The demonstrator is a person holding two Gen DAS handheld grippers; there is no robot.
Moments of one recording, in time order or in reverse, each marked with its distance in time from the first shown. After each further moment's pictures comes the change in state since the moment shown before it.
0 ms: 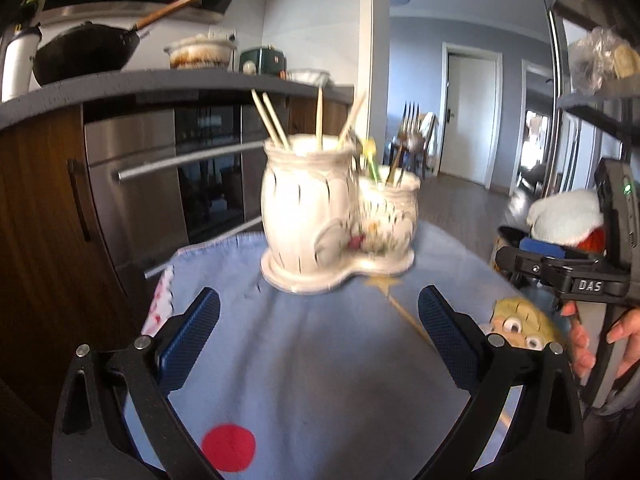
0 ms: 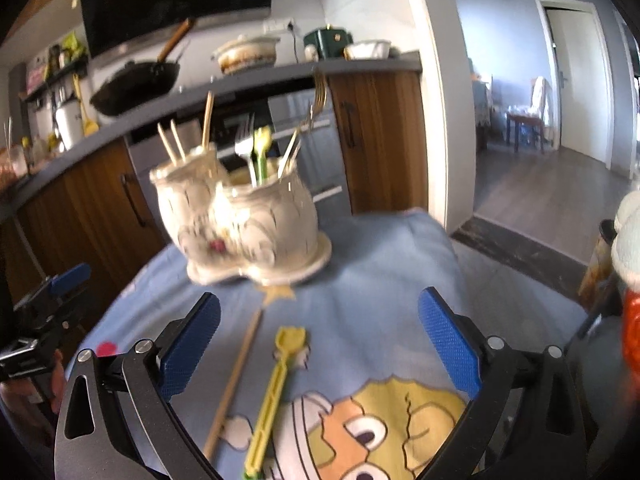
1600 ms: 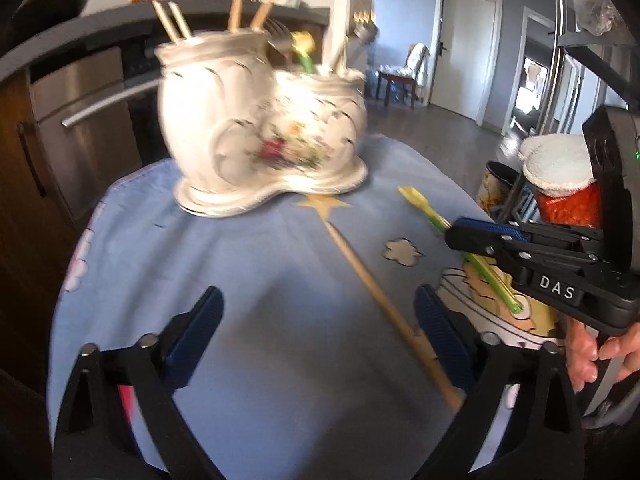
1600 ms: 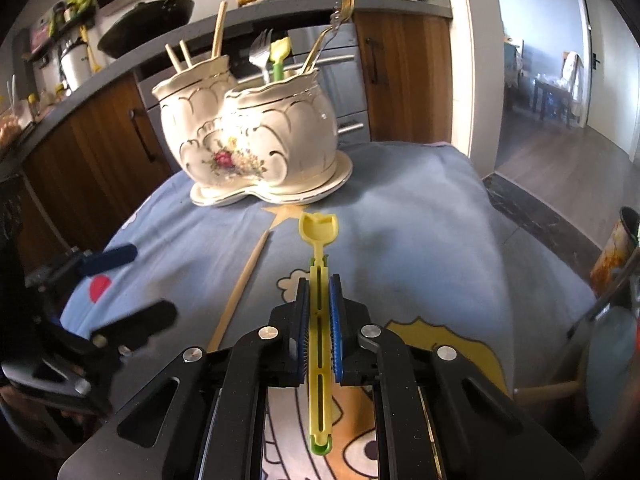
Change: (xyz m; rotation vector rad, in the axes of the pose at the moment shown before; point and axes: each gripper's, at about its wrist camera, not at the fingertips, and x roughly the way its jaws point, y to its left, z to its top) left arm 0.049 -0.069 -0.018 0.013 0.289 -0.053; right arm 0.028 -0.001 -0.020 -0.030 0.179 0.062
